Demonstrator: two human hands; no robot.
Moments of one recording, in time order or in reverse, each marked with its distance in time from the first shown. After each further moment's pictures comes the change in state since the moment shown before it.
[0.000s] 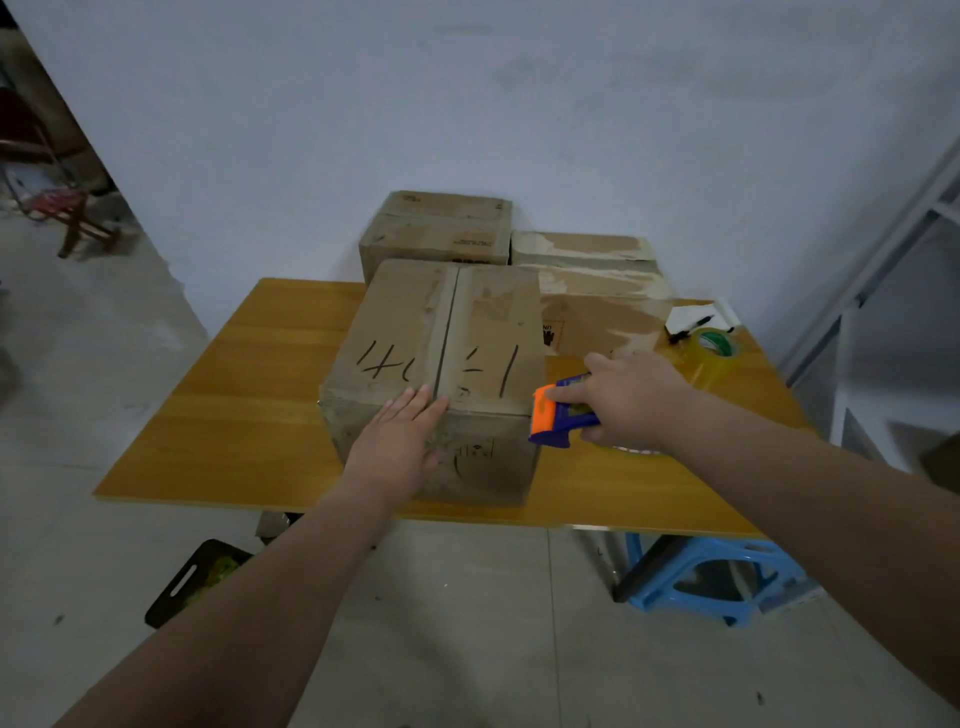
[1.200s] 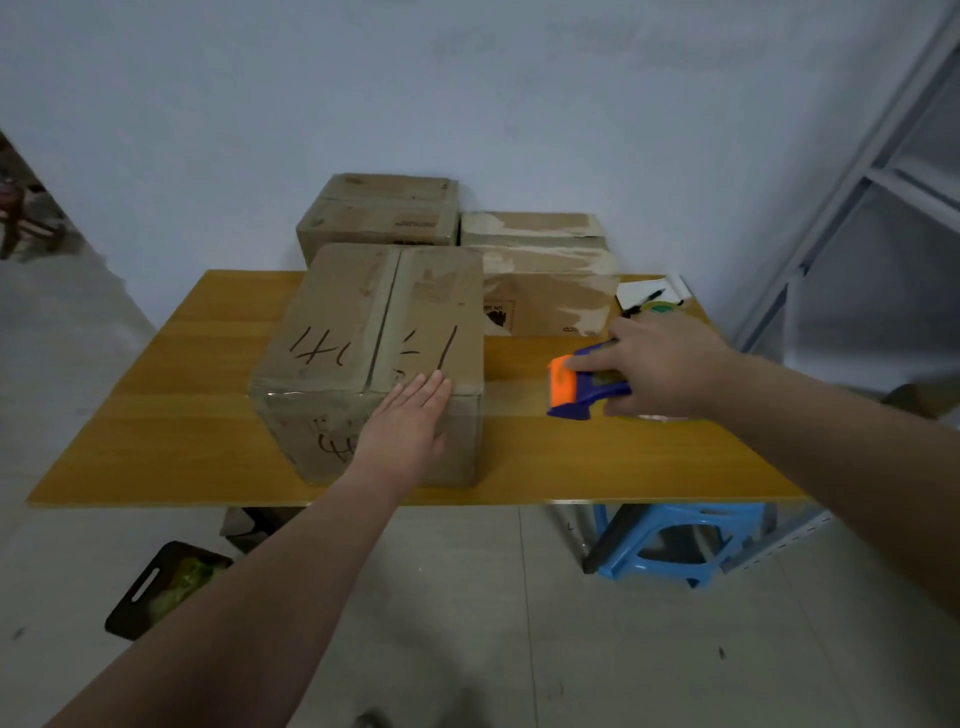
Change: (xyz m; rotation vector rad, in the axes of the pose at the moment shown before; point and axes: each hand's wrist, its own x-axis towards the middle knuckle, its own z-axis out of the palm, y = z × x) left_hand 0.018 0.076 0.017 0.085 -0.005 0.086; right_hand -0.057 0.072 0.027 0.035 0.067 0.015
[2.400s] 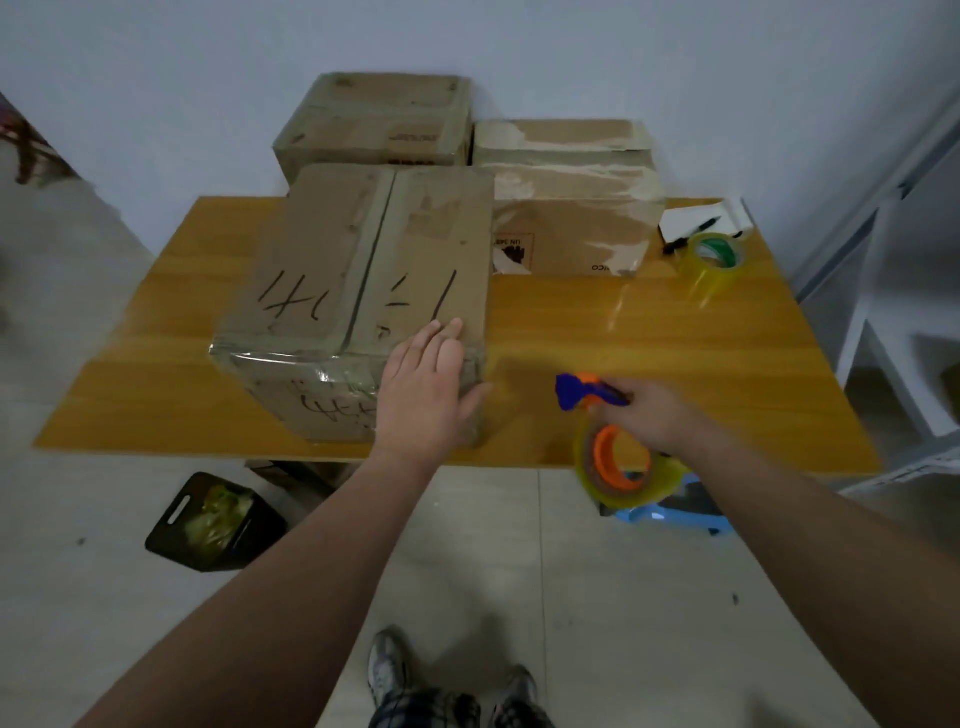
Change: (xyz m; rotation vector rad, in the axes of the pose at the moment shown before) left_hand 0.025 0.032 0.030 -0.103 0.307 -0.124; right_hand 0.040 -0.018 0.164 1.179 -0.198 0.486
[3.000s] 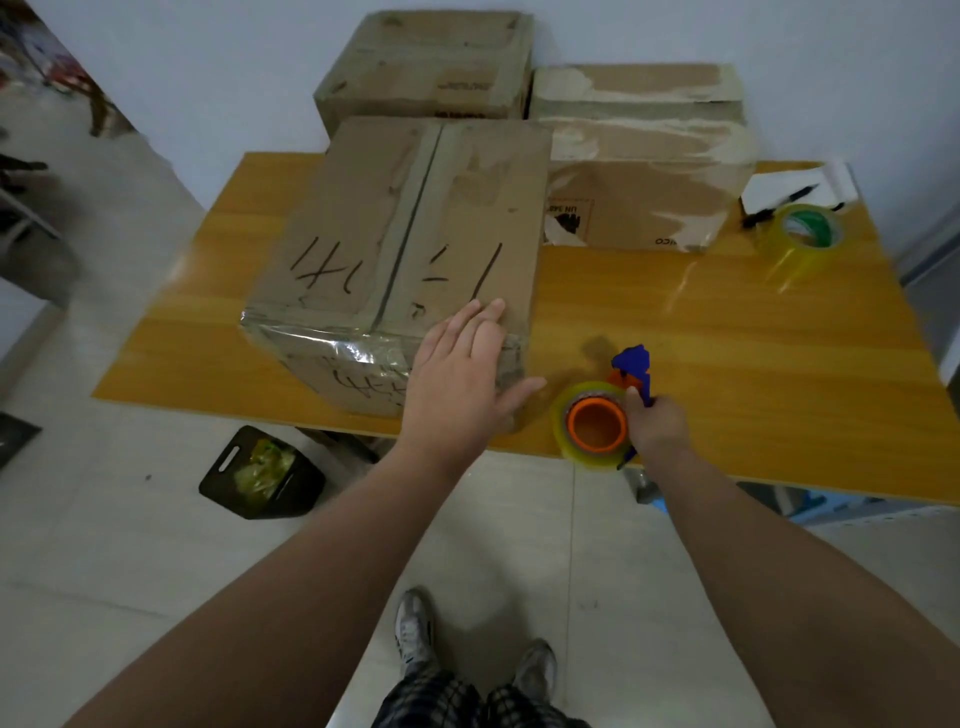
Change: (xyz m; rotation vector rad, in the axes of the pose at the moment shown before) left_hand 0.000 0.001 -0.005 -0.072 -0.036 -0.040; right_hand 0.068 0.024 0.085 0.250 0.274 0.363
